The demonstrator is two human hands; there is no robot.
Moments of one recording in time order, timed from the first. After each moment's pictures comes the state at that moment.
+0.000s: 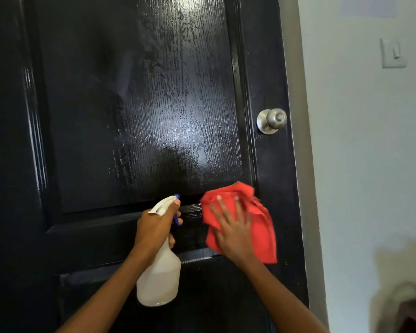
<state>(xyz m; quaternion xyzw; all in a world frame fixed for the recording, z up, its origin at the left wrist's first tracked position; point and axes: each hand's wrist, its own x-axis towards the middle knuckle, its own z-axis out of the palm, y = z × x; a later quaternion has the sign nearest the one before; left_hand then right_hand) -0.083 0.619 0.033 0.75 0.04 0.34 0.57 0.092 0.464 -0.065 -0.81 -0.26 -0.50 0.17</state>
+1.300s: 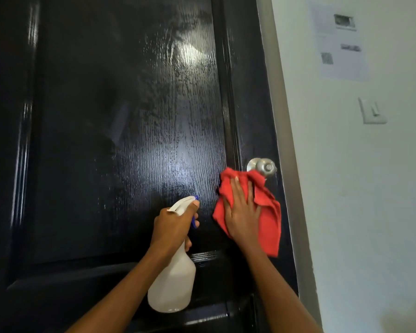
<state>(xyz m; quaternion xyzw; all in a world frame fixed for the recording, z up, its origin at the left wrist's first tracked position) -0.040 0.550 0.127 0.73 -0.04 0.38 0.57 0.138 0.413 0.102 -0.76 -0.18 -0.53 0.32</state>
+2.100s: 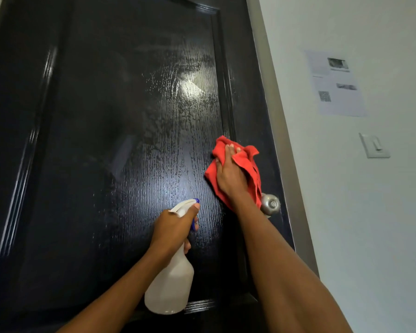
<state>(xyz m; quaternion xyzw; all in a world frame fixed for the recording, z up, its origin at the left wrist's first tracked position) -0.023 0.554 0.203 0.72 -0.09 0.42 0.54 0.140 0.424 0.318 -0.69 -0.27 -0.56 0.37</state>
